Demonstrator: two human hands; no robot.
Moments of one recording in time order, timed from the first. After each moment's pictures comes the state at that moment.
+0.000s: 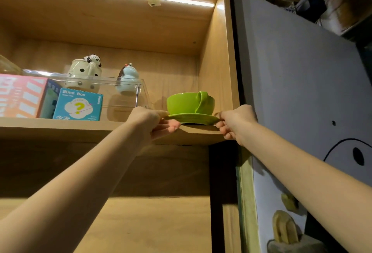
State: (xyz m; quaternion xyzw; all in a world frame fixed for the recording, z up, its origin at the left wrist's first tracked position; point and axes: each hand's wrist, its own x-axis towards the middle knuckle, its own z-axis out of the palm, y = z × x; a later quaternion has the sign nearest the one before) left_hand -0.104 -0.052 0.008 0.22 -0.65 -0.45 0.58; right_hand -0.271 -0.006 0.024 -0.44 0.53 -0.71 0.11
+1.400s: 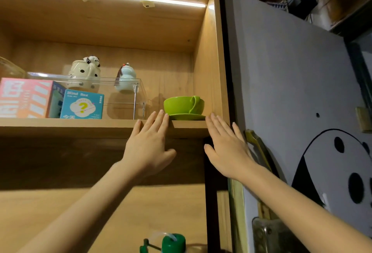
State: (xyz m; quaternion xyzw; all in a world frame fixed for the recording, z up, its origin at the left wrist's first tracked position) left_hand -0.110 -0.055 -0.038 0.39 -0.79 0.28 0.38; right_hand -0.289 0.002 -0.047 -0.63 0.63 -0.30 -0.35
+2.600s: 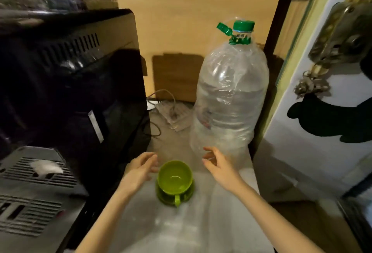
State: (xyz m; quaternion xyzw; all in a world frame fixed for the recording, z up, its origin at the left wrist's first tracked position) left_hand 0.078 0.134 -0.487 0.61 -0.52 -0.45 0.38; right_hand -0.142 0.134 -0.498 -0.63 0.63 -0.31 0.34
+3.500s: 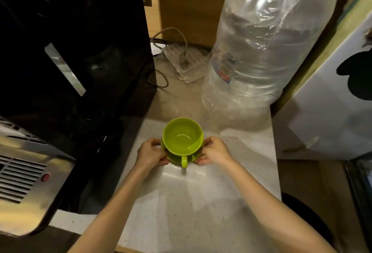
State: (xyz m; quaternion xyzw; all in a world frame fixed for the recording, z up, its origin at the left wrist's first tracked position) left_hand 0.081 0.119 -0.615 0.71 -0.37 -0.52 0.29; right_hand -0.109 0.100 -0.621 -0.37 0.68 -0.22 0.60
